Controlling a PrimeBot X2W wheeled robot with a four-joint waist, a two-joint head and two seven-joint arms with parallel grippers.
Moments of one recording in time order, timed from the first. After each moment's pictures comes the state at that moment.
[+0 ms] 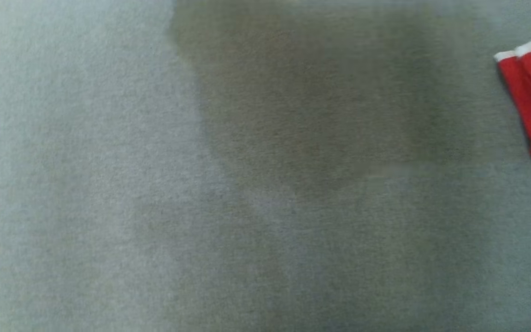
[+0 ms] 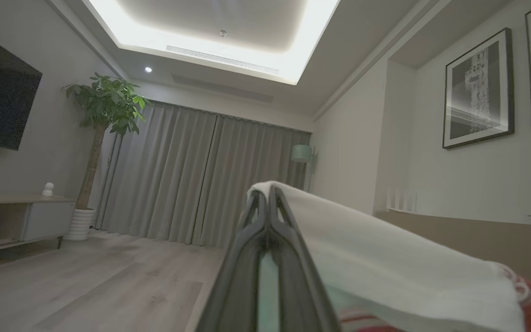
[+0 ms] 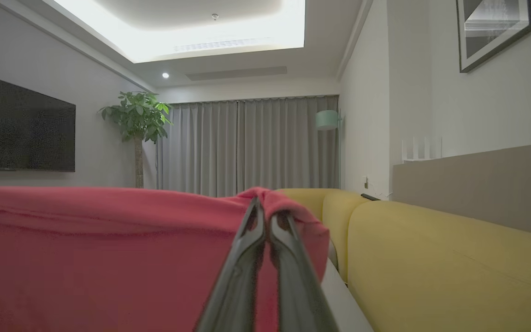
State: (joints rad) left arm -1.45 0.27 -0.25 0.64 -0.58 0.06 -0.16; right arm -1.34 -0.18 0.05 0.59 0.20 0.13 -0.08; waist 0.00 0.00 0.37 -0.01
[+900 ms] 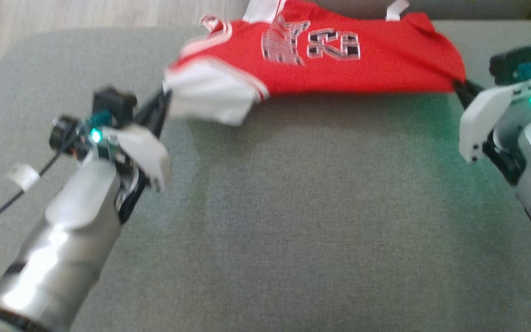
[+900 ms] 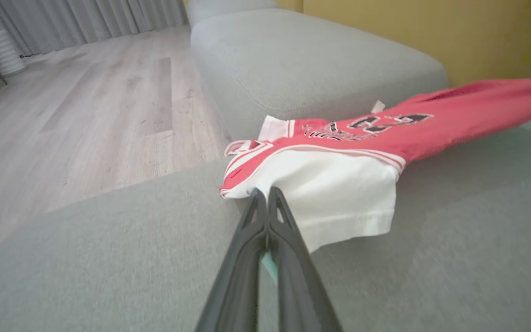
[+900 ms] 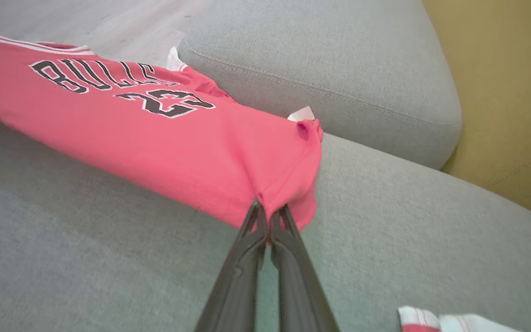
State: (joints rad) left arm -0.87 0.24 -0.71 0.90 -0.57 -0.13 -0.08; right arm -0.89 -0.40 0.64 0.98 0.48 0.13 0.10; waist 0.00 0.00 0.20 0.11
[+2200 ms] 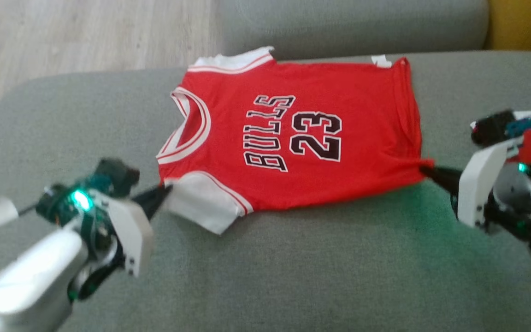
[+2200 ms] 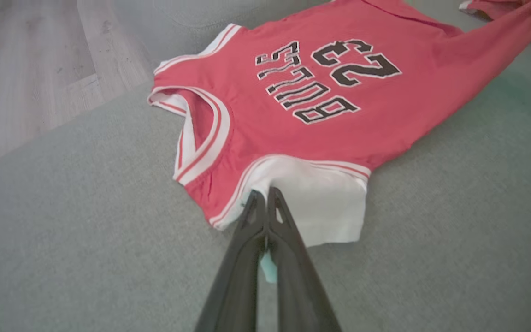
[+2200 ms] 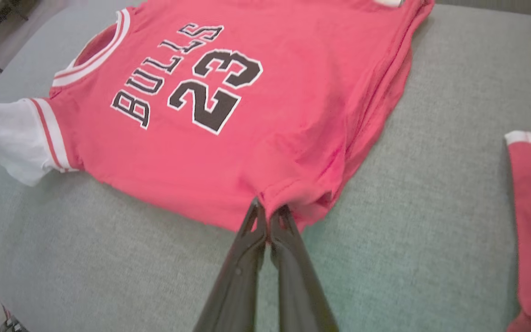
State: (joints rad) left arm -0.56 0.67 -0.92 0.15 -0.80 -0.01 0.37; right arm -0.60 -0.65 0.81 0.43 1.03 0.13 0.47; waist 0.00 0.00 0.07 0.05
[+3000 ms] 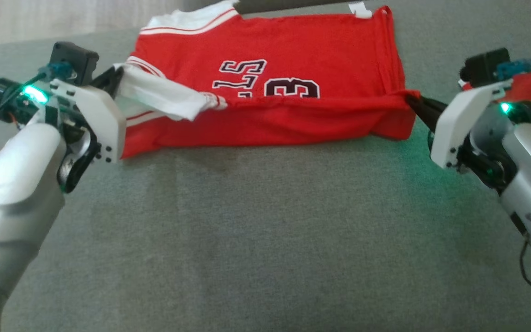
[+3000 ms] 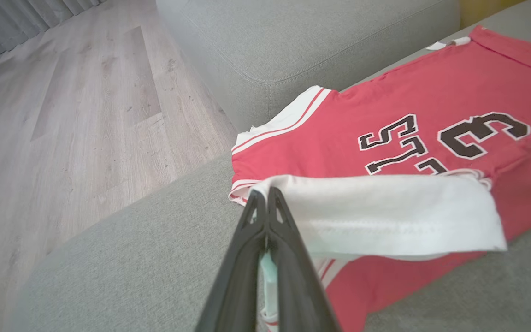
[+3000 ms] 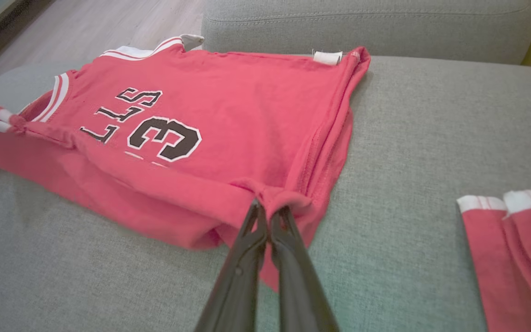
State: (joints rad) left arm -0.93 0.49 -0.88 0.64 -0.68 -0.04 0.26; right arm -0.81 -0.47 0.78 0.66 0.89 0.13 0.32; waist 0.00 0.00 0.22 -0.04
